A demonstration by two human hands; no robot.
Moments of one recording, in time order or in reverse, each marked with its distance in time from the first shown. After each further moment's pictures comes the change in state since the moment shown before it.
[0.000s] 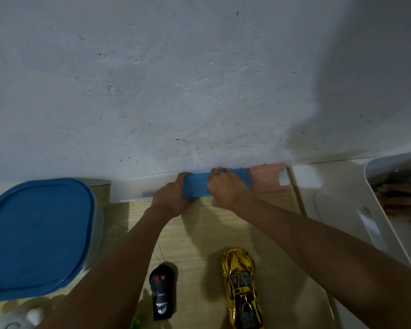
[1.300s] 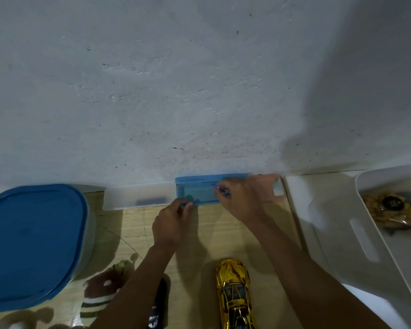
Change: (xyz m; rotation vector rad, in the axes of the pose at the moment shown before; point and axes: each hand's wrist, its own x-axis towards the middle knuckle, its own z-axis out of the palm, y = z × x) left_hand -0.030 0.009 0.055 -0.292 0.373 -0.099; right_hand -0.028 0.035 0.045 0.735 0.516 0.285
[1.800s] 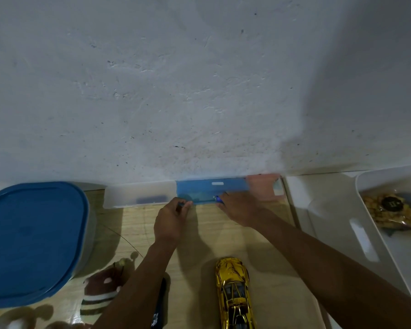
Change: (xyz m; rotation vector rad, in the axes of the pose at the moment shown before) left_hand 0.008 -0.001 0.010 -0.177 -0.033 -0.081; right_hand -0.002 0.015 -0.003 -0.486 -0.420 -0.181
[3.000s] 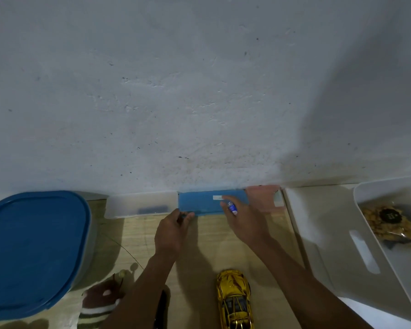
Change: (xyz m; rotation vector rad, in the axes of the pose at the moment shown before) left_hand -0.004 0.002 -0.003 -0.042 0.000 0.036; right_hand -0.023 -0.010 0.005 0.448 0.312 0.298
